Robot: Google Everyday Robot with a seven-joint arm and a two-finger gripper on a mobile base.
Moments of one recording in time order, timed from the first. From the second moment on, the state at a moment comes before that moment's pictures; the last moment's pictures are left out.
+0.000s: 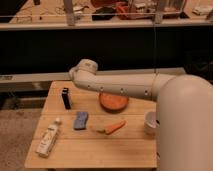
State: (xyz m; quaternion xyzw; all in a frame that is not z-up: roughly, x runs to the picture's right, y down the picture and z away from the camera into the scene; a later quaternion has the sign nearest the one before) arm -0.176 -0.060 0.833 0.09 -0.20 -0.31 0.93
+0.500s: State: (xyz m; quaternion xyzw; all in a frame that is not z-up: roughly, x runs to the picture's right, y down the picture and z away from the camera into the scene) arm -0.168 -0.038 0.881 0.08 -0.19 -0.31 0.93
